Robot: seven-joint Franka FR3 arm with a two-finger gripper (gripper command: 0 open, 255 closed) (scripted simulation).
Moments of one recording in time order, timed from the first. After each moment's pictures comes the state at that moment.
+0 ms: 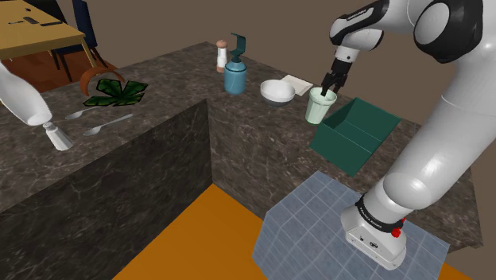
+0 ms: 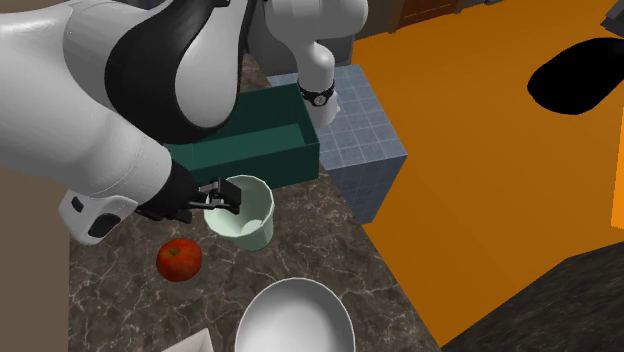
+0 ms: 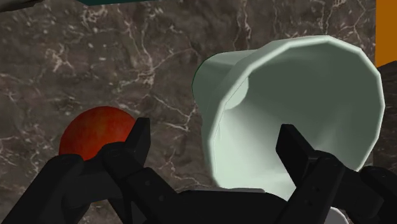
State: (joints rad) arm -0.08 0.16 -0.59 -2.00 0.22 1.93 -0.67
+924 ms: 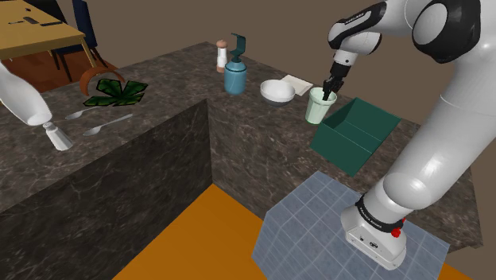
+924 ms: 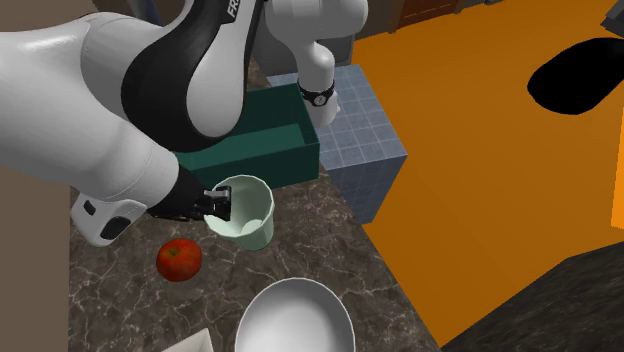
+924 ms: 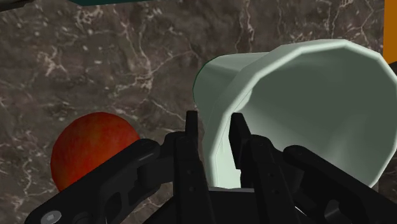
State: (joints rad) arm -0.08 0.16 -0.59 -2.02 0.23 1.96 -0.67
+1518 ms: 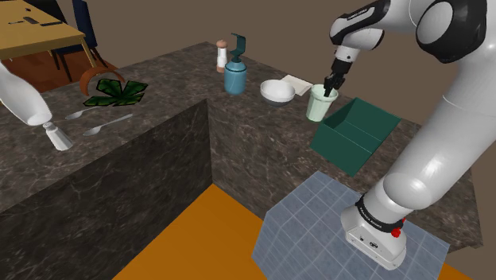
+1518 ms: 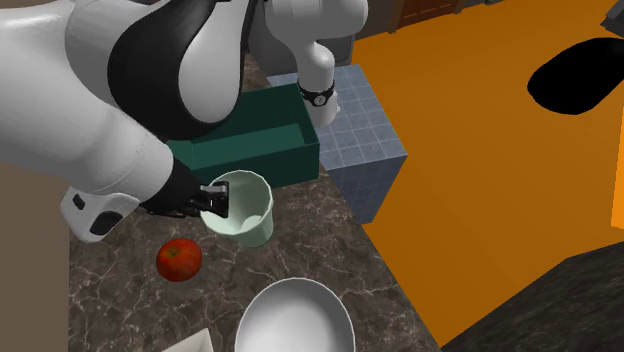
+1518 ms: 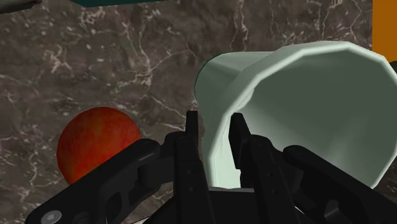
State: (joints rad) arm -0.08 0.14 -0.59 -2.00 0.21 1.92 -0.66
